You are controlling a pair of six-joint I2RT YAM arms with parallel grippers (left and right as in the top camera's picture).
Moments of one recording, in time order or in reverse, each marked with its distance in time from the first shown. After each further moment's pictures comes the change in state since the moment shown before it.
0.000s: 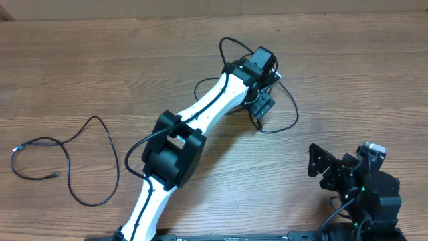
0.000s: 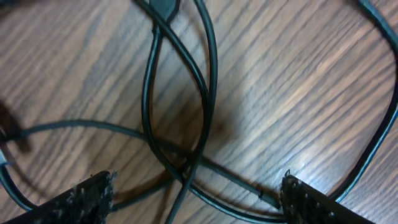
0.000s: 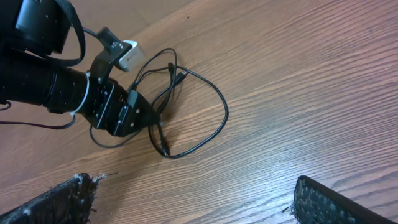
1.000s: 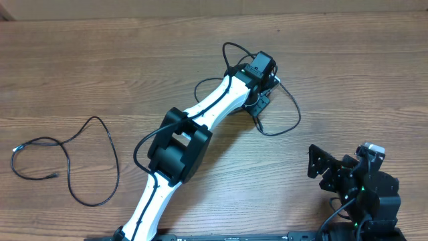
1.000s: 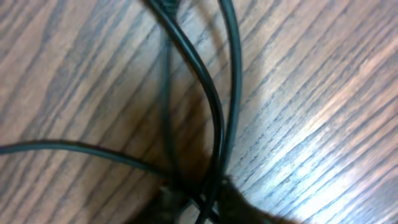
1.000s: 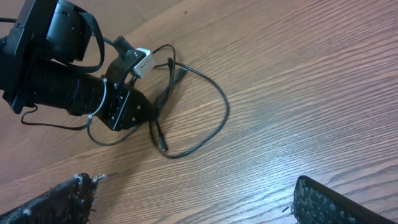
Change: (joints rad) left arm 0.000 0.070 0.000 0.042 0.001 0.010; right arm 0.000 0.000 0.000 -0.018 -0.001 0.000
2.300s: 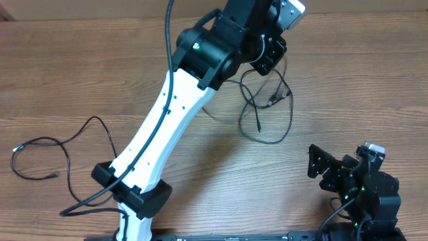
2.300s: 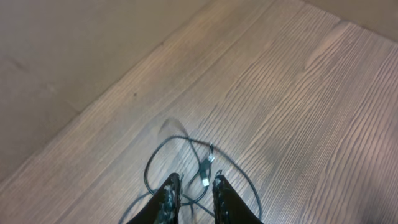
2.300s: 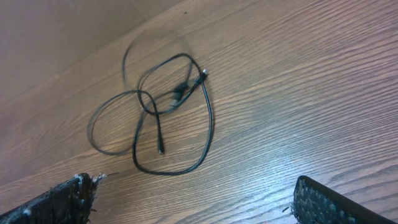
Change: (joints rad) left arm 0.000 -0.393 0.493 -0.293 0.097 0.005; right arm 0.000 0.000 0.000 0.001 0.000 0.000
